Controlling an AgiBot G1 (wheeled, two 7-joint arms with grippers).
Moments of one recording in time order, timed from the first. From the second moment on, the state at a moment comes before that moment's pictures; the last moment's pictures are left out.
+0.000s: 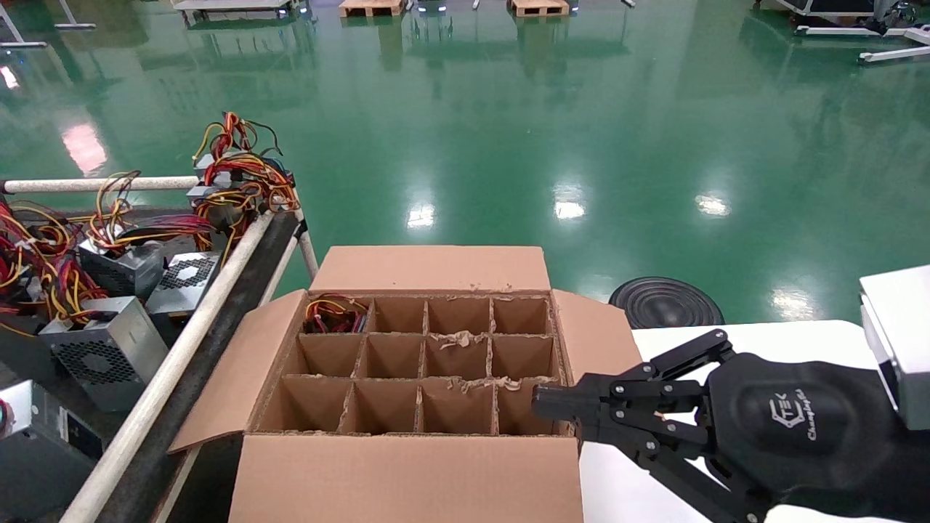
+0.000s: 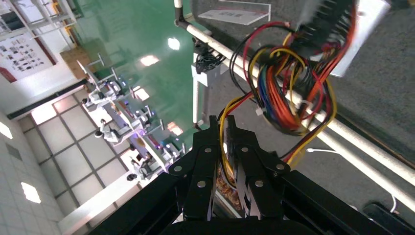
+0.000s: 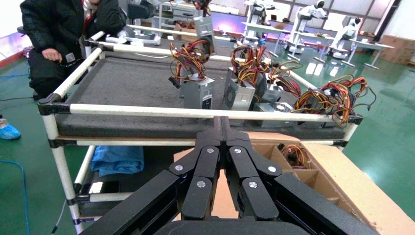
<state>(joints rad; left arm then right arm) -2.90 0.85 1.19 0.03 2.42 1.32 0.67 1.07 -0.61 -0.28 1.28 -0.73 -1.49 0.19</state>
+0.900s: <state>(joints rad) -2.83 0.82 1.14 0.10 2.37 1.37 0.77 1.07 -0.61 -0.28 1.28 -0.73 -1.49 0.19</state>
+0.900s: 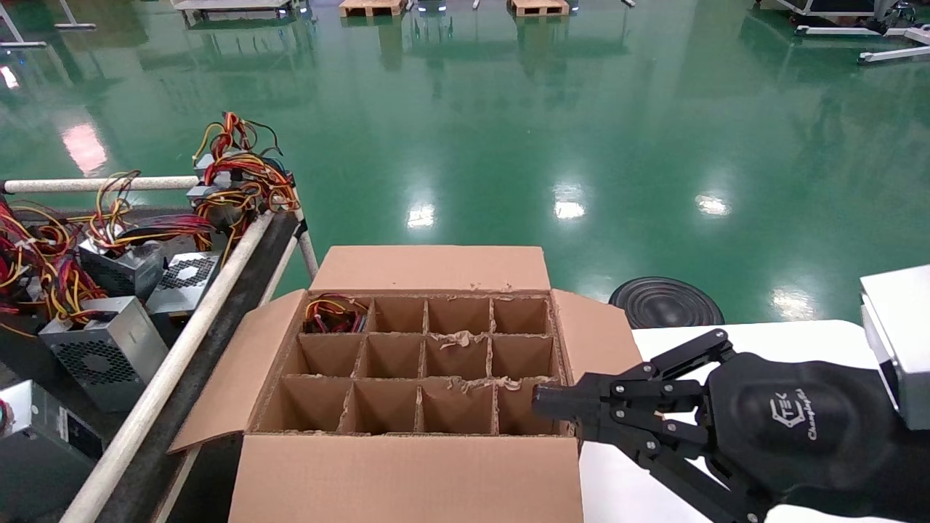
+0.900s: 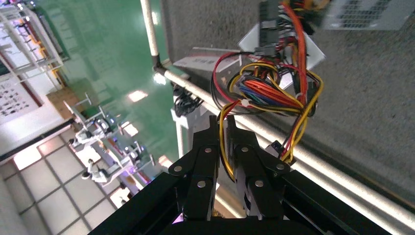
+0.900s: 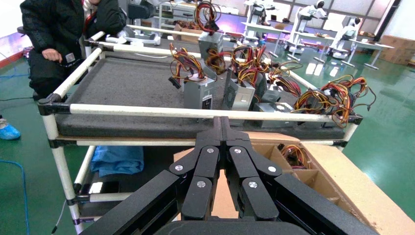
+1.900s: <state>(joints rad) -2.75 0.77 1.05 0.21 2.34 1.41 0.81 1.07 -0.61 -0.28 1.28 -0.73 -1.49 0.19</state>
